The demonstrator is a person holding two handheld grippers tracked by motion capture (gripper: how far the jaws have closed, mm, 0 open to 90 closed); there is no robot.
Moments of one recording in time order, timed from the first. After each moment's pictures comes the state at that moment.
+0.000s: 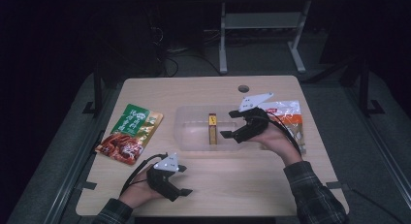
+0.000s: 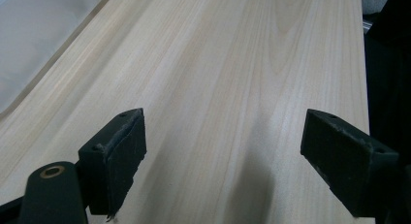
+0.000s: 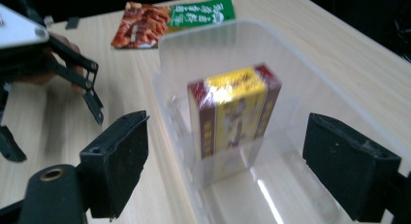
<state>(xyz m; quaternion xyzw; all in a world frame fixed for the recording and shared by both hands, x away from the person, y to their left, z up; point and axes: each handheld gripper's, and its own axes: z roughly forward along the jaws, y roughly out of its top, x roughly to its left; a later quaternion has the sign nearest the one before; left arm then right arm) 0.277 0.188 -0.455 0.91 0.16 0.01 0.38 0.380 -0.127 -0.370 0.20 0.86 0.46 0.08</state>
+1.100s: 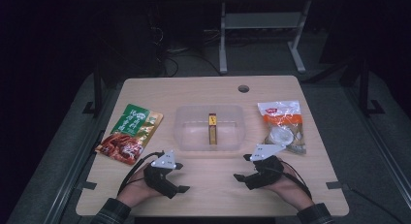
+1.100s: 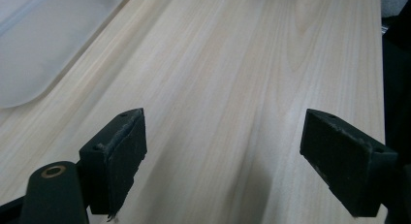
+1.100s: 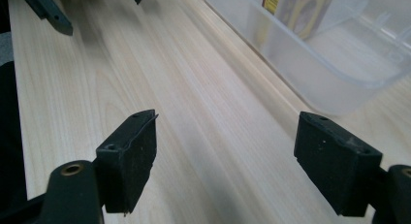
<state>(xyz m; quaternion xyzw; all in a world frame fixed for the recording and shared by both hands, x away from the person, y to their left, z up) 0.281 0.198 -0.452 0.91 0.18 0.02 0.38 0.273 -0.153 -0.436 0.26 0.87 0.41 0.09</state>
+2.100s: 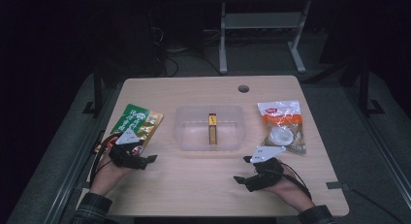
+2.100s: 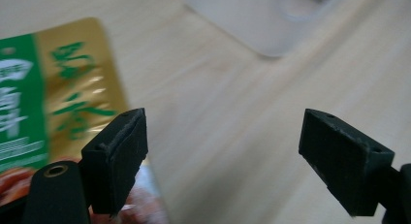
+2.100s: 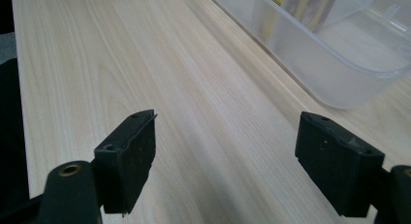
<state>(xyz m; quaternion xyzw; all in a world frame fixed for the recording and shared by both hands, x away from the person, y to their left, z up) 0.323 0.294 -0.427 0.85 0.34 0.15 0.36 0.271 -0.152 -0.442 0.26 0.87 0.41 0.08</state>
